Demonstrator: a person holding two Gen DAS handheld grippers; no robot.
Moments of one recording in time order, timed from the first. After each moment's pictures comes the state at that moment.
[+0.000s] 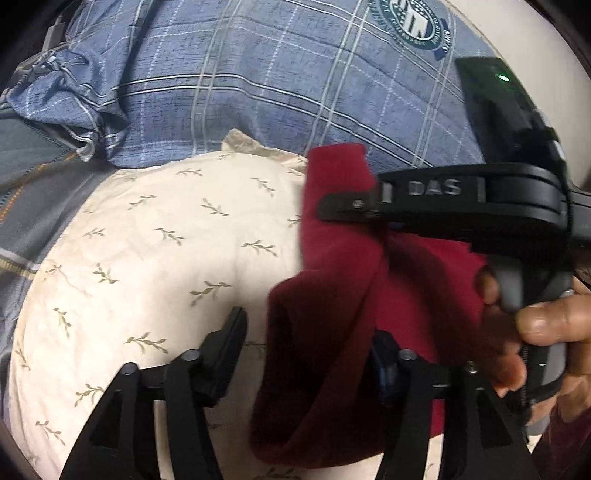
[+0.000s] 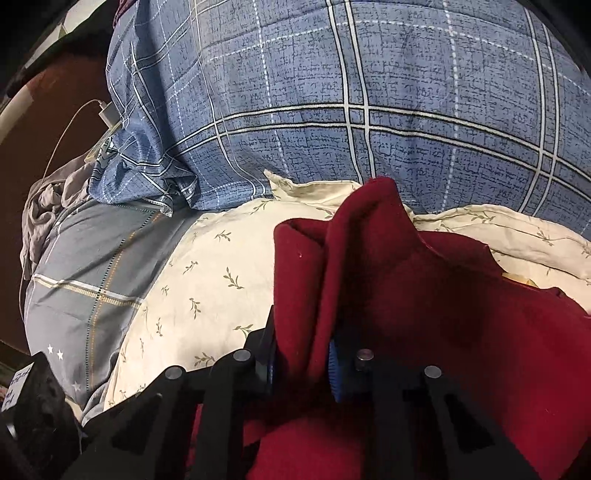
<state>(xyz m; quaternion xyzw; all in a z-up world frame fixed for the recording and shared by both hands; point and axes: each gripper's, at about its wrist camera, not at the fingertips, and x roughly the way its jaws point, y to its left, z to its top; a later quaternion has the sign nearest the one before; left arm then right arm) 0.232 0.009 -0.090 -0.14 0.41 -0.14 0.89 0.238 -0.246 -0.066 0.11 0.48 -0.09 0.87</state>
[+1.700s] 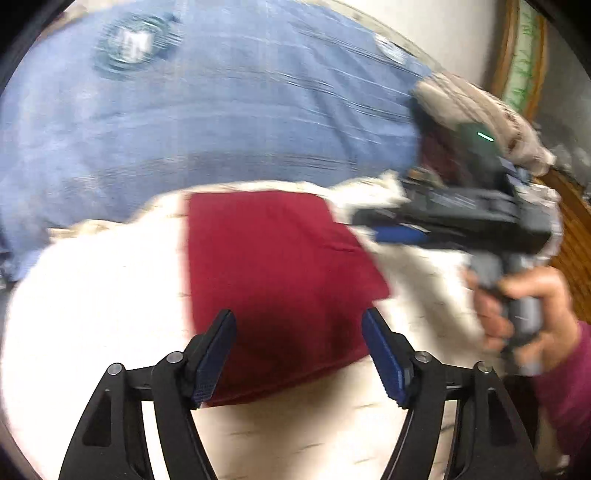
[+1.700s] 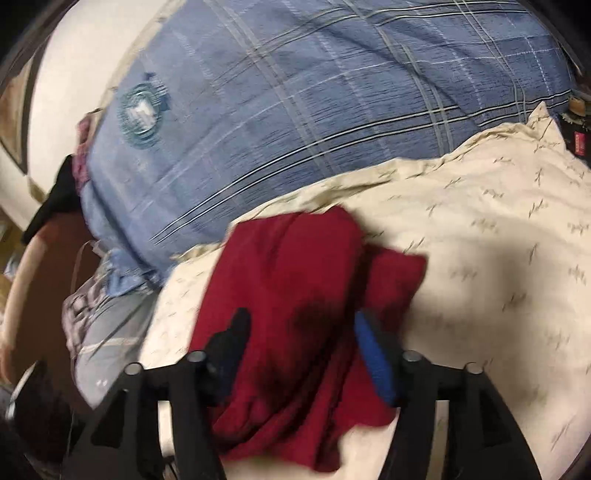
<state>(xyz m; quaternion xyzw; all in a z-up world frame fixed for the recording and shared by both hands) 0.106 -0.163 0.017 0.02 0.36 -0.29 0.89 -0.053 -0.386 -0.001 0.29 0.34 -0.17 0.88</state>
